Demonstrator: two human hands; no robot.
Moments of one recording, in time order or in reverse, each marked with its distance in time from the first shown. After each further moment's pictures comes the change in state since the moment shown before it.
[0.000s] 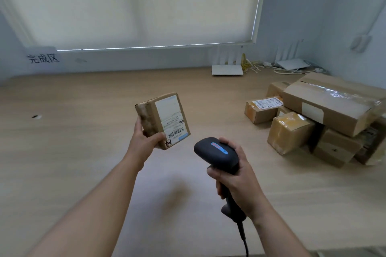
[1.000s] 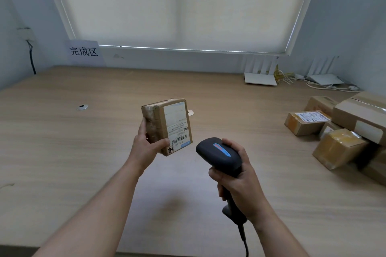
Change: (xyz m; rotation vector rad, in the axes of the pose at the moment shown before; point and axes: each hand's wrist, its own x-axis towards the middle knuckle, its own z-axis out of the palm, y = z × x) left_hand 0.000 -0.020 -0.187 0.080 0.070 0.104; right_hand 0.007 -0.003 0.183 -0.044 -0.038 -0.021
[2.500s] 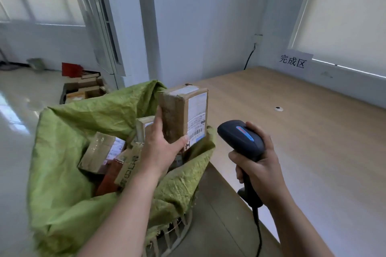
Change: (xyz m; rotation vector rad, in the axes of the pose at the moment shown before) left_hand -0.280 -0.026 -0.369 0.458 1.025 -0.133; right_hand -0.067 -0.012 0.379 0.130 -0.807 -0.101
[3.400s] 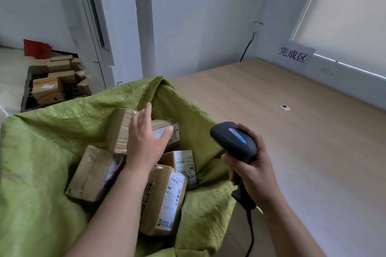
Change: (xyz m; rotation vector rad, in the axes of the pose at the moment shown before) left_hand 0.126 -0.087 -0.033 0.210 0.030 0.007; right_hand 0.085 0.048 0.105 -0.046 0.027 0.054
